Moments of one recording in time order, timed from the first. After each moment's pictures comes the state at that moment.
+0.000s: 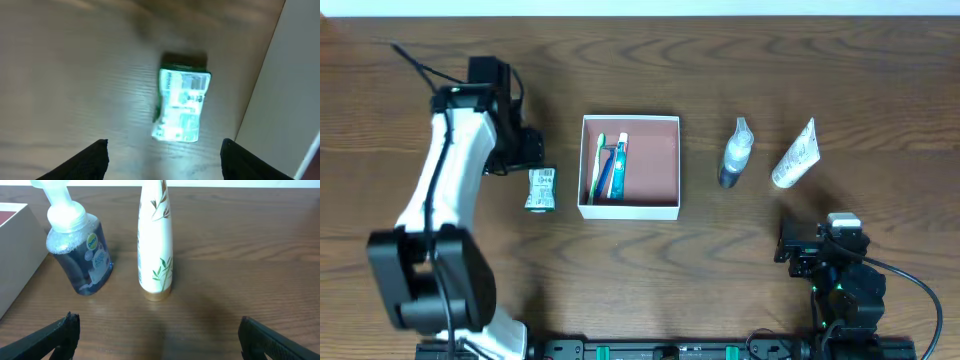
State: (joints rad) left arm 0.02 1.78 1.42 -1.13 0.01 -0.05; right arm 0.00 0.09 0.12 -0.40 -0.01 0.03
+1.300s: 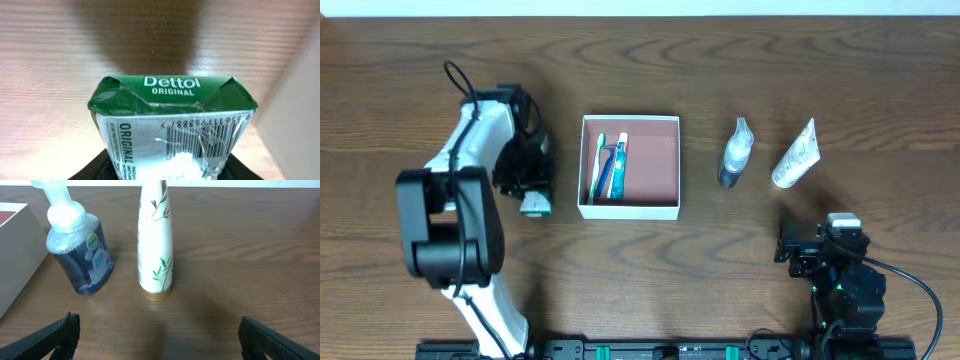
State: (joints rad) left arm 0.02 1.97 1.43 -1.24 0.07 0.01; right arm 0.00 0.09 0.12 -0.41 -0.01 0.03
